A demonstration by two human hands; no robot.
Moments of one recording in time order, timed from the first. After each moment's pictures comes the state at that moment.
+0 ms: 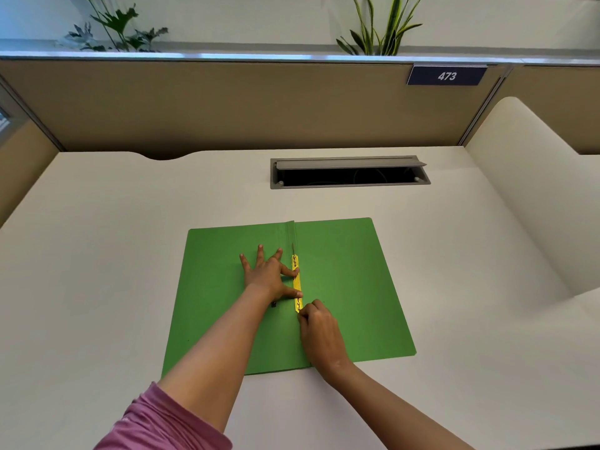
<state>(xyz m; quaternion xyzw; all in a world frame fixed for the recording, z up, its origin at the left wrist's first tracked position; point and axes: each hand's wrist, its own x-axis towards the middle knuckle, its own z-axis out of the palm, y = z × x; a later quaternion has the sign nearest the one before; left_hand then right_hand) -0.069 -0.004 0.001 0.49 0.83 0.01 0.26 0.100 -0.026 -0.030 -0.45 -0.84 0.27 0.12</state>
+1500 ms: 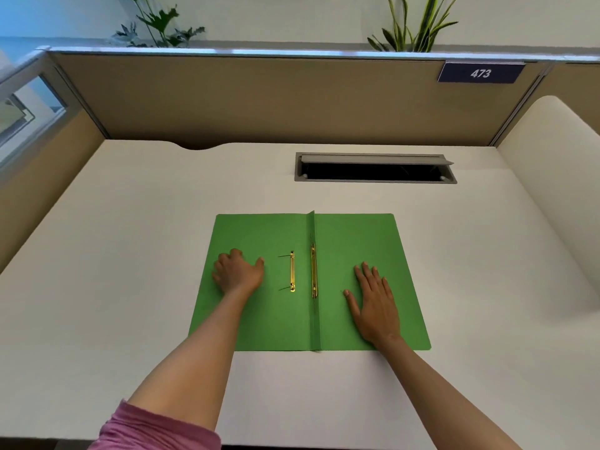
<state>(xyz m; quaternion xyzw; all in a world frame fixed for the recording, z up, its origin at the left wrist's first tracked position) -0.110 -0.071 -0.012 0.17 0.95 0.21 0.16 0.162 0.042 -0.068 -0.43 -0.88 0.14 0.13</state>
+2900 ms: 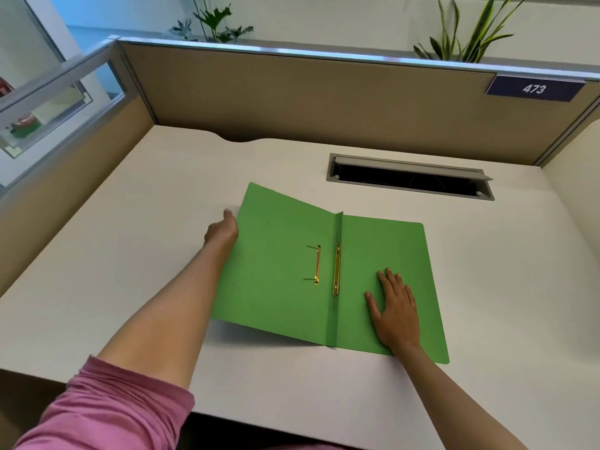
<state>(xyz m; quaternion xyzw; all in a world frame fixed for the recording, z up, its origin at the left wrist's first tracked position) -0.189 -0.104 0.056 -0.06 0.85 0.42 0.30 0.163 0.042 -0.066 -0.43 -0.88 0.15 0.14</state>
